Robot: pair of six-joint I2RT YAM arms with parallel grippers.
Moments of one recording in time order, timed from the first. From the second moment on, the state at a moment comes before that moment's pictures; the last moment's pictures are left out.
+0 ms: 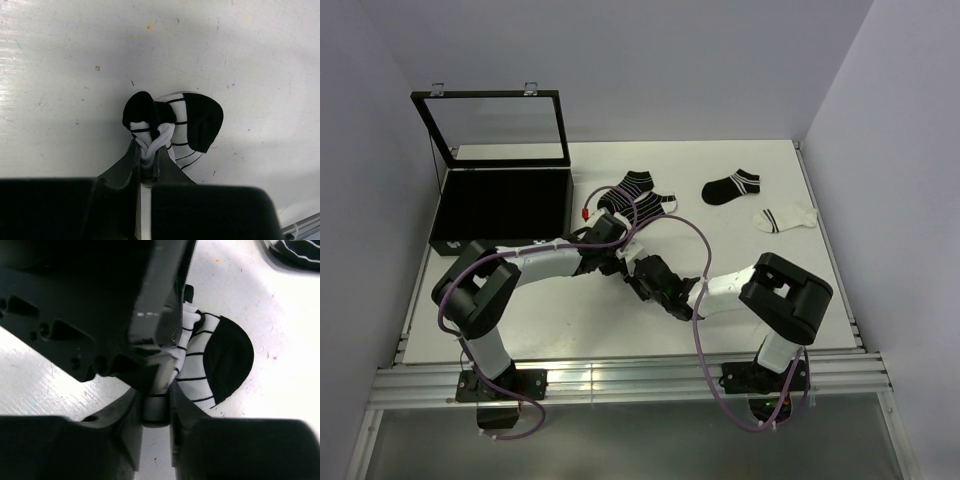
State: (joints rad) left arm -0.74 1.75 0.98 -0.16 -0.11 -1.03; right arm 0.97 1.67 0.62 0.44 0.27 0.04
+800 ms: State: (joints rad) left arm -0.71 1.57 0.76 -0.04 -0.15 -1.12; right arm 0.73 1.68 0.68 0.35 -0.25 0.27
